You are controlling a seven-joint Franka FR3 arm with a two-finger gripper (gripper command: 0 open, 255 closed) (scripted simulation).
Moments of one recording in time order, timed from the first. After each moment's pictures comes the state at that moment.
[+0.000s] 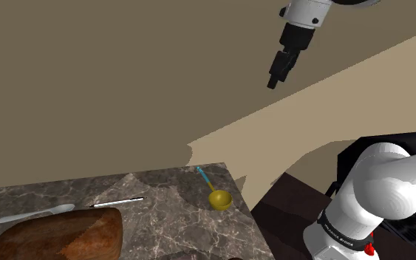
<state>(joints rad) 0.01 -0.79 0.02 -2.30 -0.04 1.64 -0.09</state>
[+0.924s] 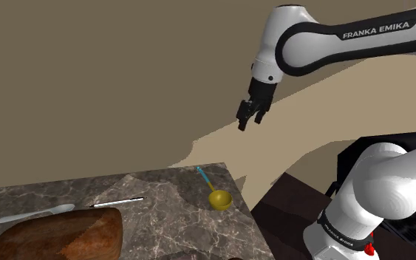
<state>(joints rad) 0.00 -0.66 0.11 -2.57 0.08 1.97 0.14</state>
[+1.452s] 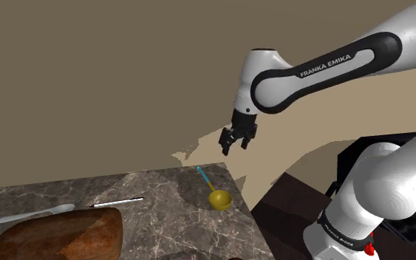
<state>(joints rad) 0.02 -0.46 0.18 -2.68 0.17 2.24 0.28</state>
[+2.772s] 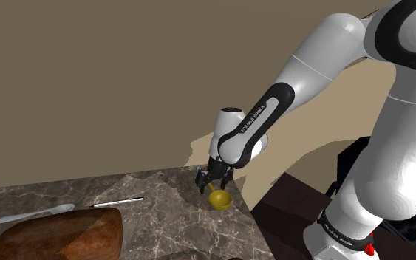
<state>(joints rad) 0.05 0.14 0.27 -2.64 0.28 2.78 0.46</state>
